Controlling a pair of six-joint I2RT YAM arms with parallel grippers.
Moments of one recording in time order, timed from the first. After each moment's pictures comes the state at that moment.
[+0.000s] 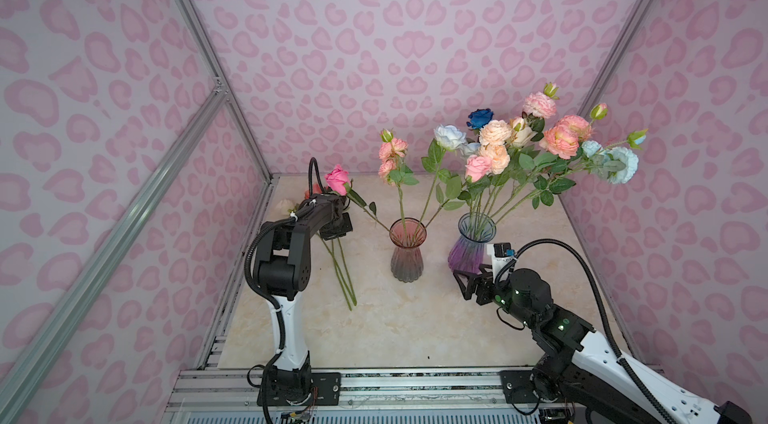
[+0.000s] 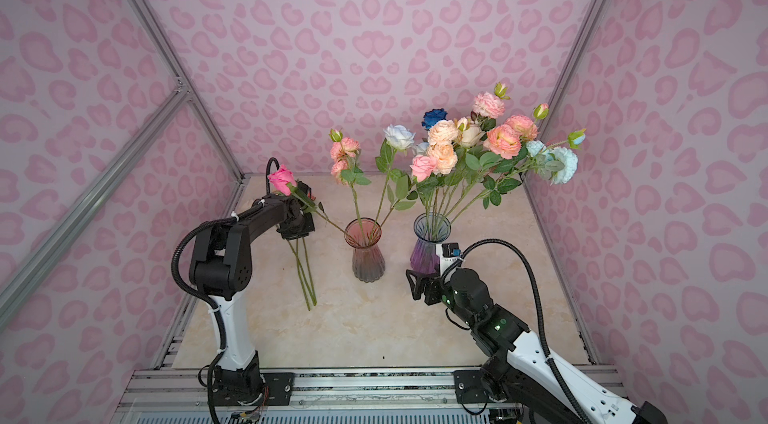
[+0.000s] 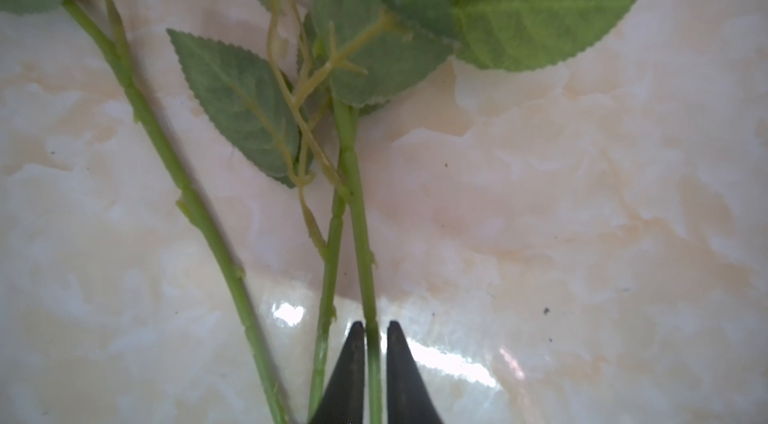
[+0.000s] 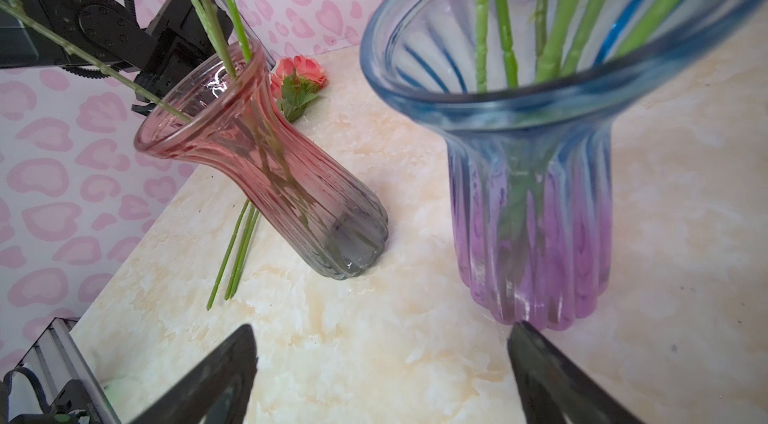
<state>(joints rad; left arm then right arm) -0.17 2.08 1.52 -0.74 -0.15 -0.46 0.69 0.69 0.40 -0.11 0.08 0.50</state>
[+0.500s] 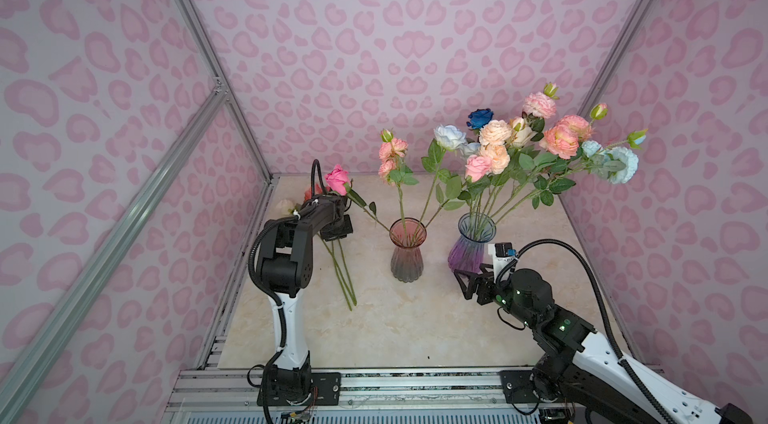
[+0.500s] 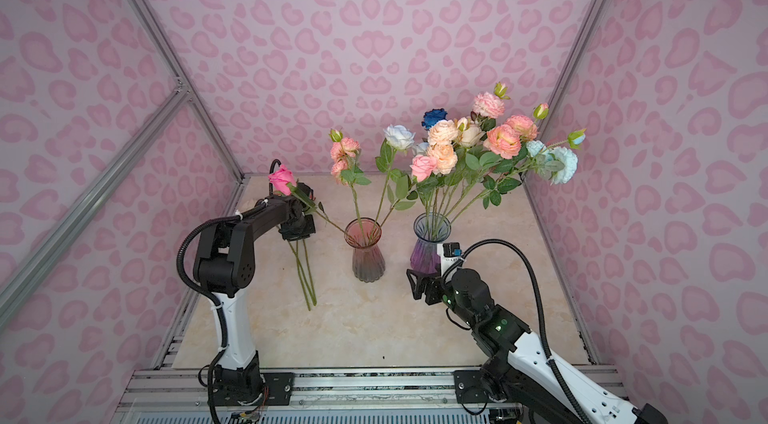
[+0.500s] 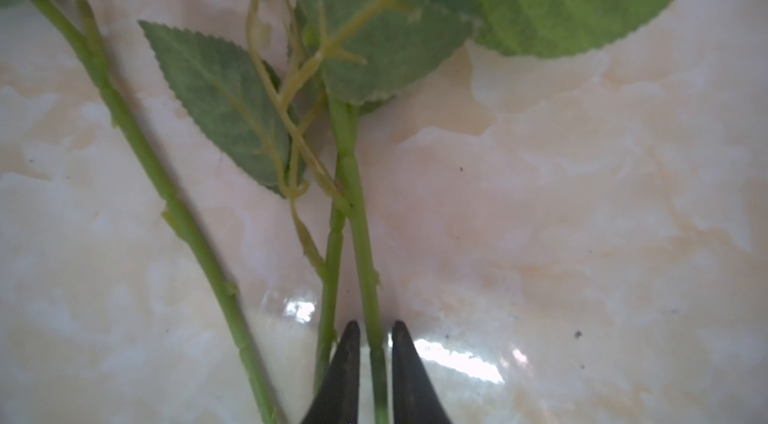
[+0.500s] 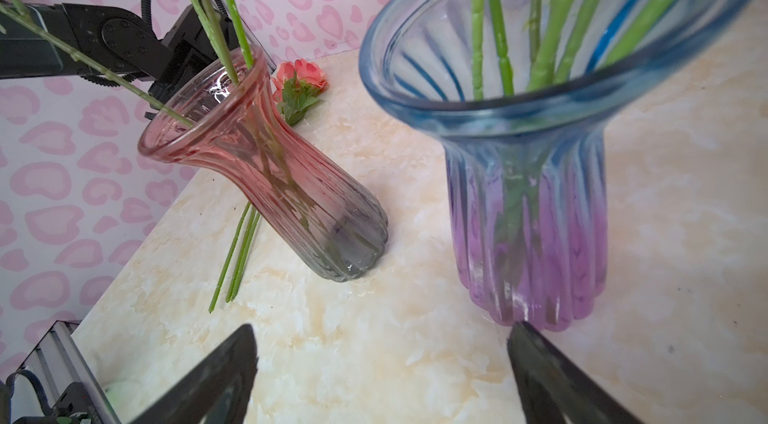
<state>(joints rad) -0.18 2.12 1.54 -0.74 -0.16 -0.44 0.68 0.68 0.40 -0.12 0.08 0.50</state>
